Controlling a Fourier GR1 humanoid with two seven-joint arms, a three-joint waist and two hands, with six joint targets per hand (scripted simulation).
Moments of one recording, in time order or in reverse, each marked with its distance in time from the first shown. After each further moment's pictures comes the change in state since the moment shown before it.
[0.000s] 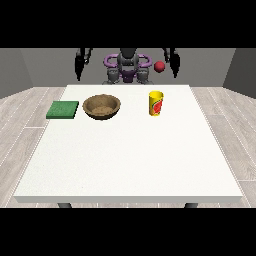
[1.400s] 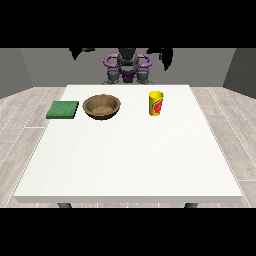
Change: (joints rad) left arm -0.238 -0.045 0.066 -0.093 0.032 0.110 0.102; right arm -0.091 0.060 -0.012 -0.370 -0.156 -0.016 0.244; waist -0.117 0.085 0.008
